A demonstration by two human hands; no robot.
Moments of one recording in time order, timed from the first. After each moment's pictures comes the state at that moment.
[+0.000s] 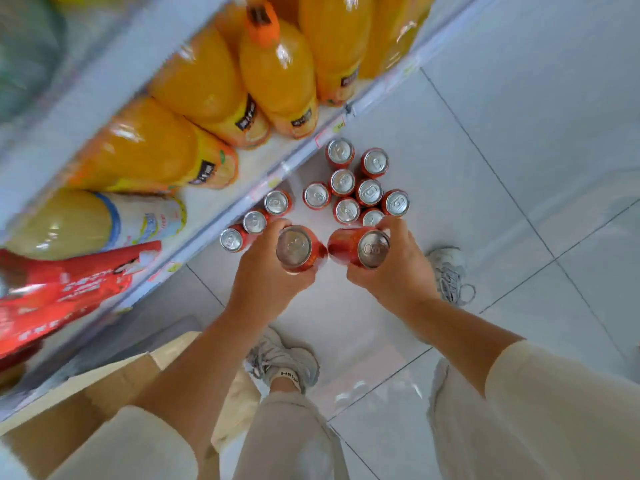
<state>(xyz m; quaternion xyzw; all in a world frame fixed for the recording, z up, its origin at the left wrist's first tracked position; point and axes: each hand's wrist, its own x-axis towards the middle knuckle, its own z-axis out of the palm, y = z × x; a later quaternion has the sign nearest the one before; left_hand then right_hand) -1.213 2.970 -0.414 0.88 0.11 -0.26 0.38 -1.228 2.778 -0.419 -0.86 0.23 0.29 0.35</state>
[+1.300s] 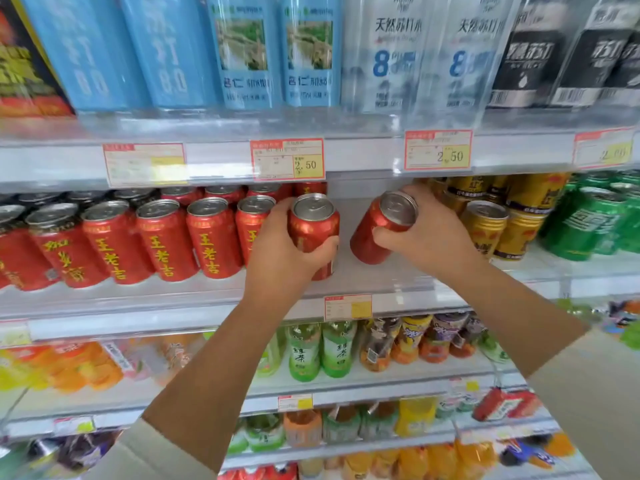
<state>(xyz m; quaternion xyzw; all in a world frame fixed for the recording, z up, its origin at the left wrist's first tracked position) -1.179 3.185 0.338 0.83 0.14 0.38 0.39 -1.078 3.009 0.378 -0.87 -0.28 -0.09 0.39</state>
